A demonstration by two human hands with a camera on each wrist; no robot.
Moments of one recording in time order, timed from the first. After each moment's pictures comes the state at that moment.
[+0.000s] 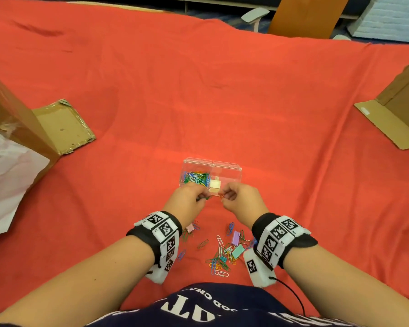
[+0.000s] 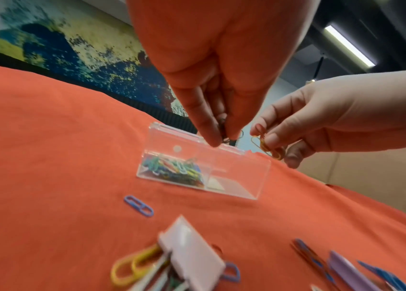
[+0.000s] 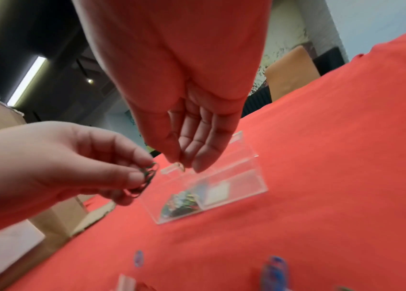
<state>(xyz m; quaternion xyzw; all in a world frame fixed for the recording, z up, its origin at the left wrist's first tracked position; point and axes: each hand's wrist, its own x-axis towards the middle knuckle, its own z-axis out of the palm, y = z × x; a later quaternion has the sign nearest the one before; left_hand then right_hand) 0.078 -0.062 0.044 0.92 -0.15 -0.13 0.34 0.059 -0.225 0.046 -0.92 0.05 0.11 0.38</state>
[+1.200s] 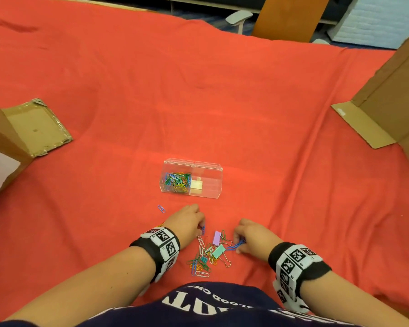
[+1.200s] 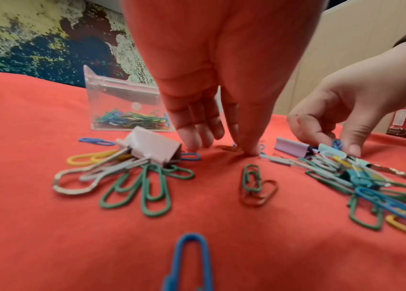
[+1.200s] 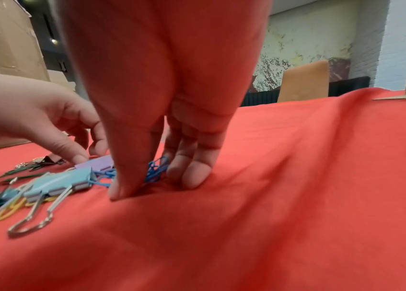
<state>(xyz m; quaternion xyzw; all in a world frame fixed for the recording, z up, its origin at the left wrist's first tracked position) 0.055 -0.095 0.001 0.91 -0.29 -0.26 0.14 -0.004 -0.301 0.008 -0.93 -0.06 0.32 0.18</state>
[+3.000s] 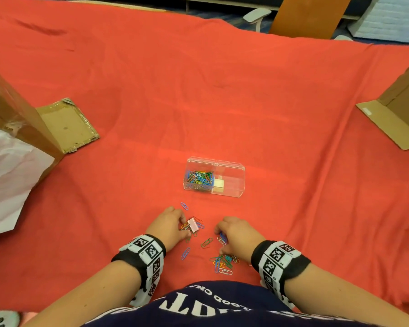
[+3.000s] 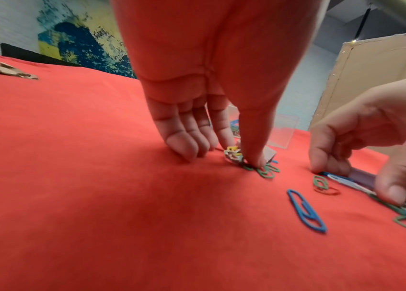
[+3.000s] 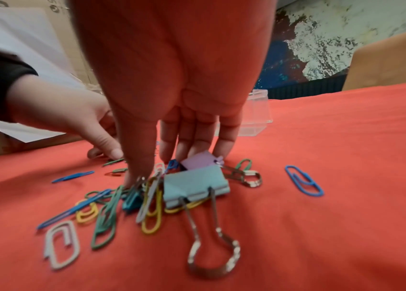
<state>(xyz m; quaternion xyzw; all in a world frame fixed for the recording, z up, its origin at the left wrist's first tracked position) 0.047 -0.006 -0.008 0.93 -0.08 -0.25 0.25 0.012 -0.213 0.004 -0.94 -0.14 0.29 0.13</state>
